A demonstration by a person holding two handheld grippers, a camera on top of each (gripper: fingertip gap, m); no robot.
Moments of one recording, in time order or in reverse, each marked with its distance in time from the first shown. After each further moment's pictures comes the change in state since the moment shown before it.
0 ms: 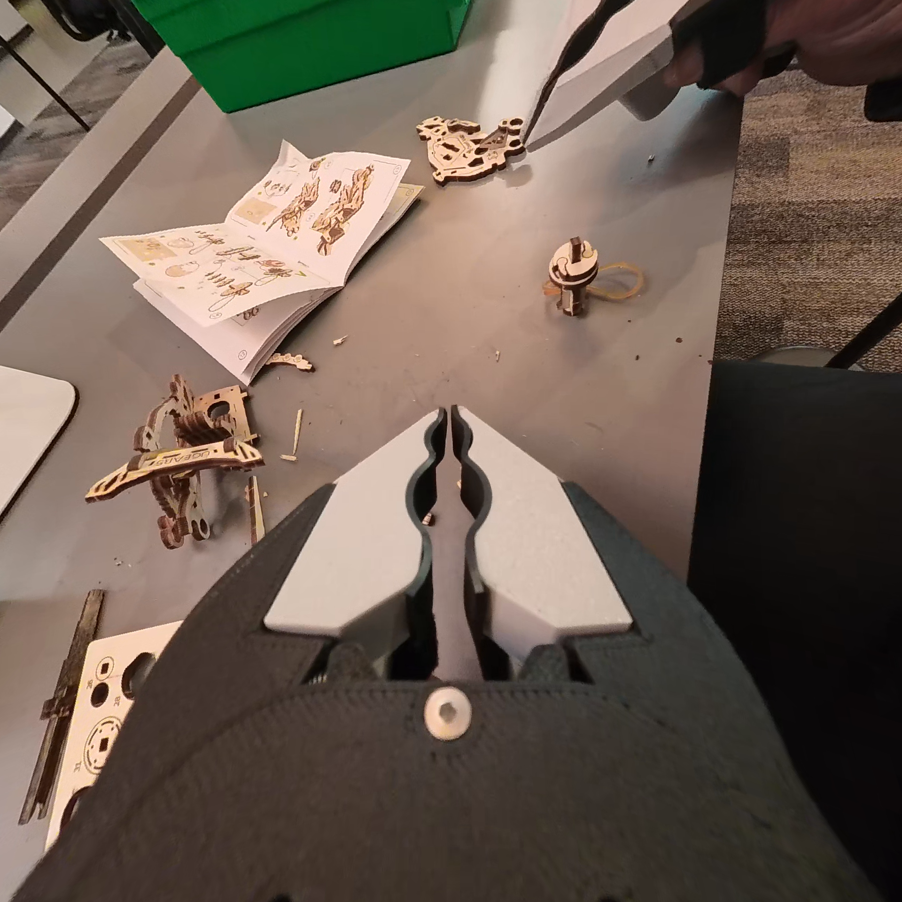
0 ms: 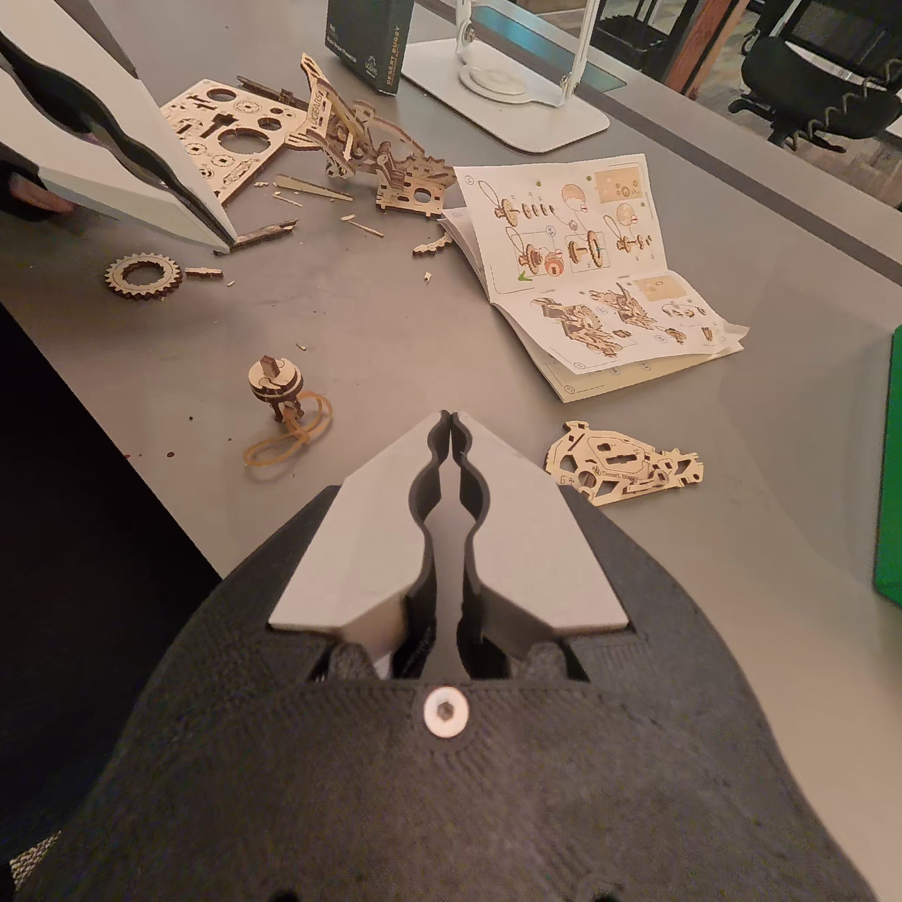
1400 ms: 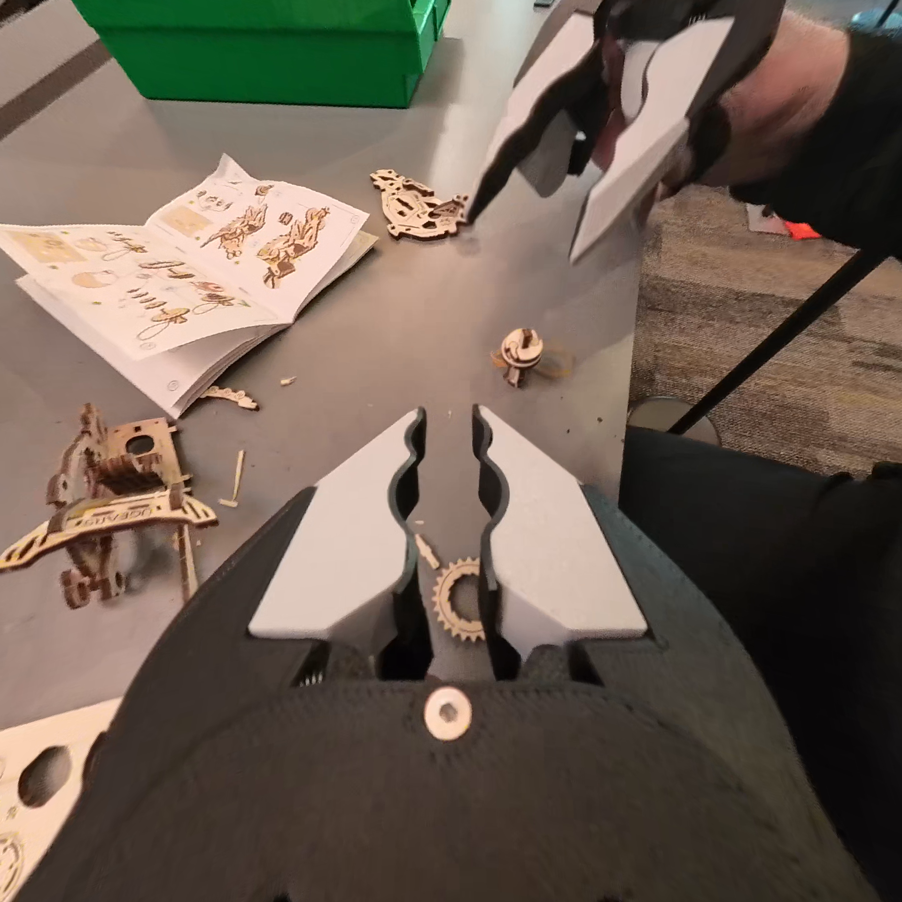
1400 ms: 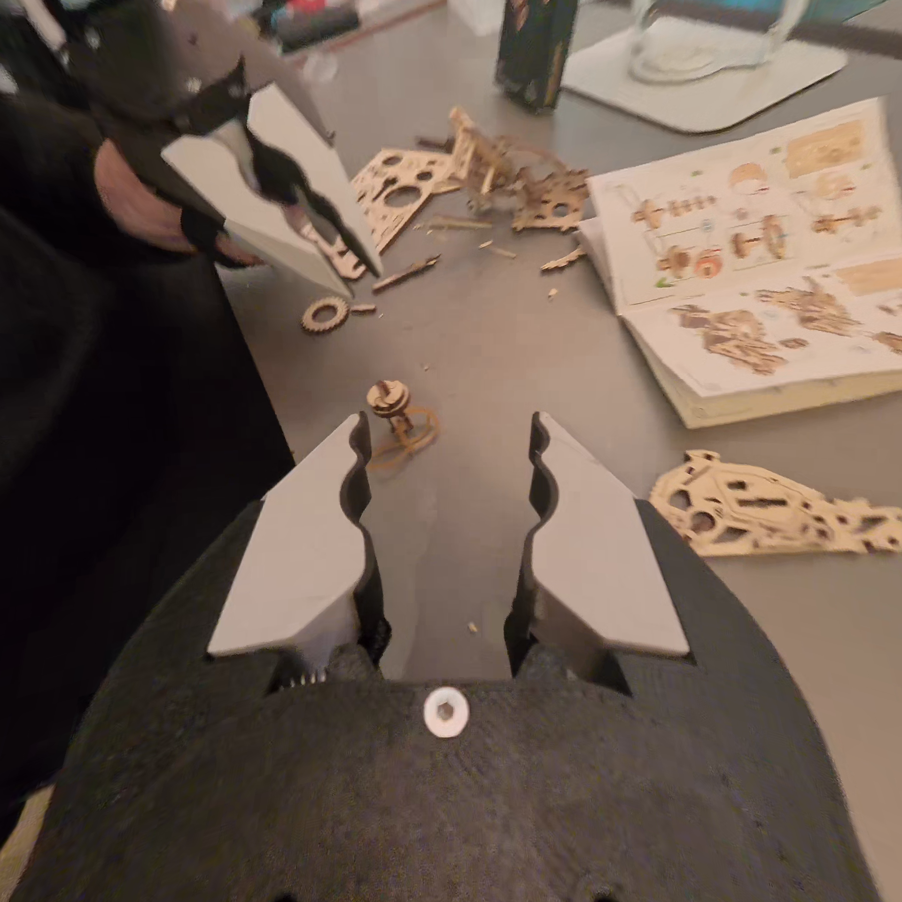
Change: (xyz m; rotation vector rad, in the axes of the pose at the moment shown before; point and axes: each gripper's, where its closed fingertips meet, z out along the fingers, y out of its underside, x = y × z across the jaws) left arm 0.012 -0.032 0.003 0.032 0.172 -0.172; right arm -0.028 -0.014 -0.009 0.025 -0.402 0.176
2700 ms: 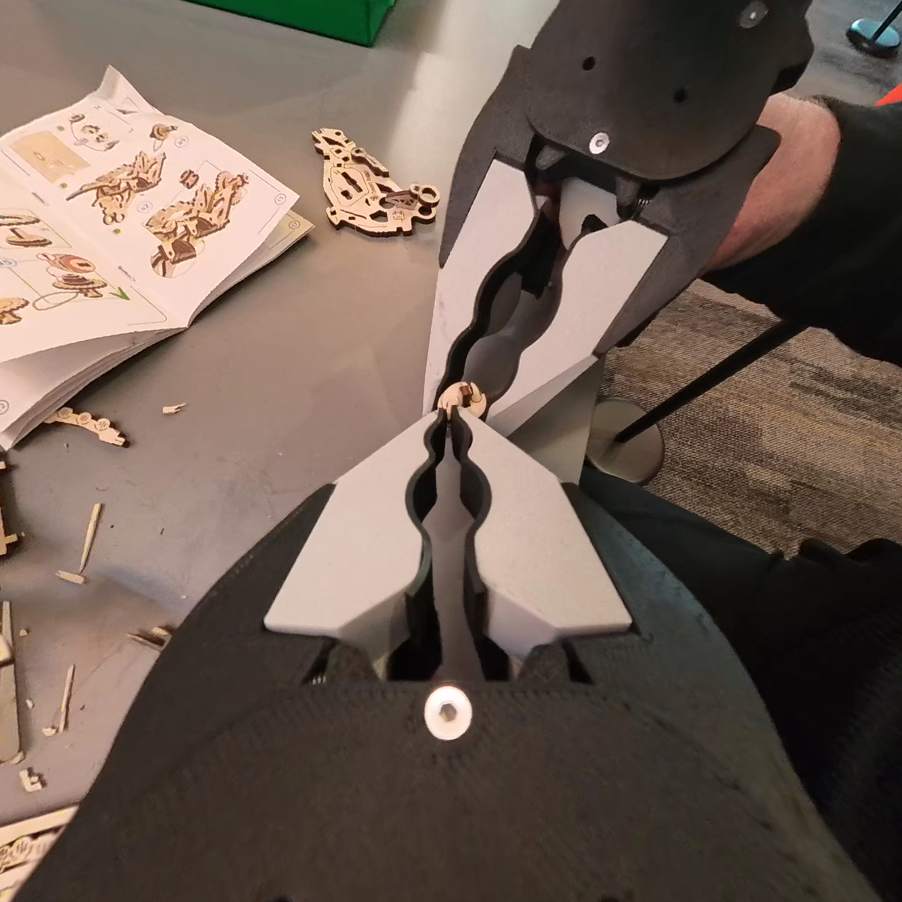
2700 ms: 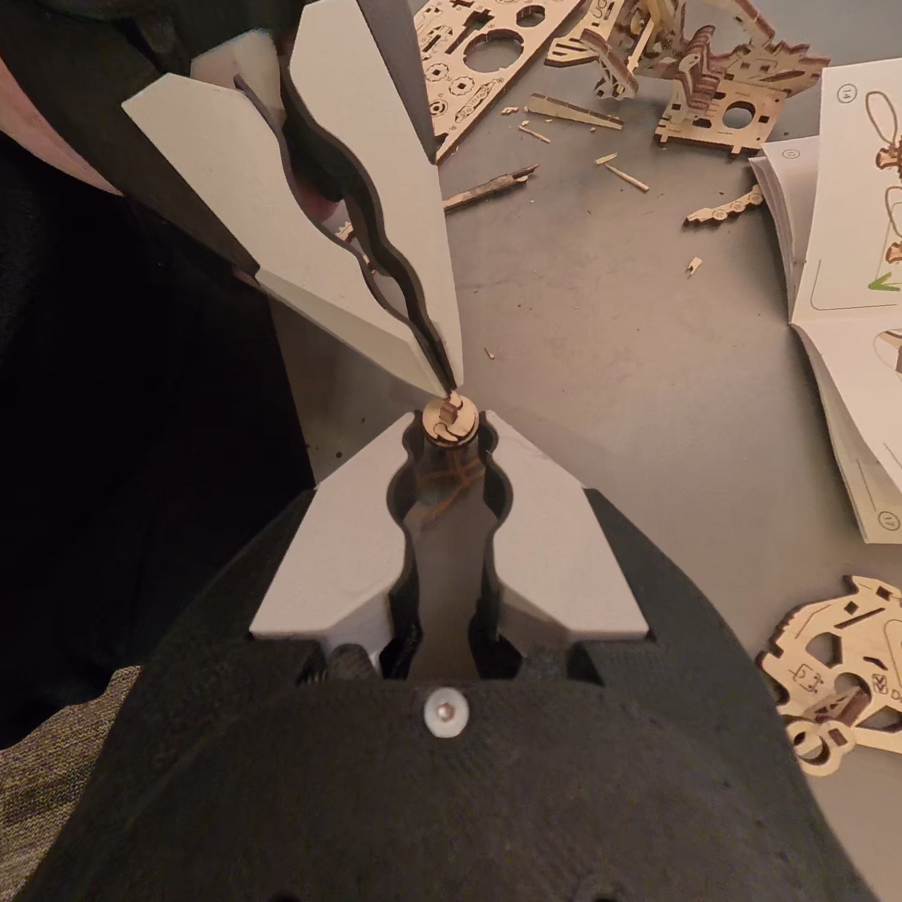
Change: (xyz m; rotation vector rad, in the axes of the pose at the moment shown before) left arm 0.028 -0.014 0.051 -0.096 0.044 -0.141; right arm -0.032 0.024 0.053 -0.263 -0.134 -0.113
